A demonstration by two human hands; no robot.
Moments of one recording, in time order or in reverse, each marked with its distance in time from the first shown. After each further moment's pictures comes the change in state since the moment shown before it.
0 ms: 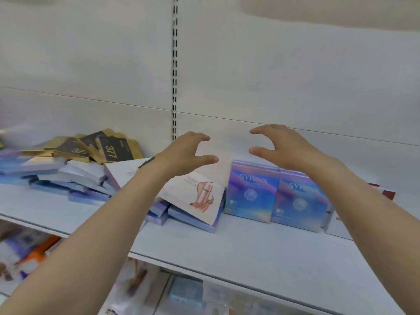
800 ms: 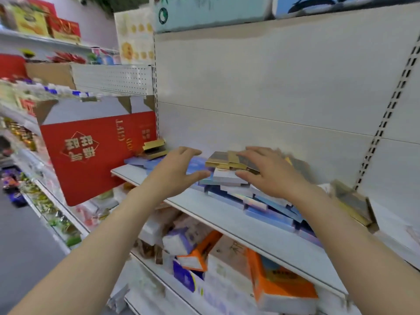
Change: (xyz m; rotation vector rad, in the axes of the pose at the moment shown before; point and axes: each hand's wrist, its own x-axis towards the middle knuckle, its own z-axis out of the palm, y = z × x) left_hand -0.239 -0.370 -0.247 0.209 0.197 -0.277; right_hand 0.133 -0.480 0.143 0.147 -0.054 -0.362
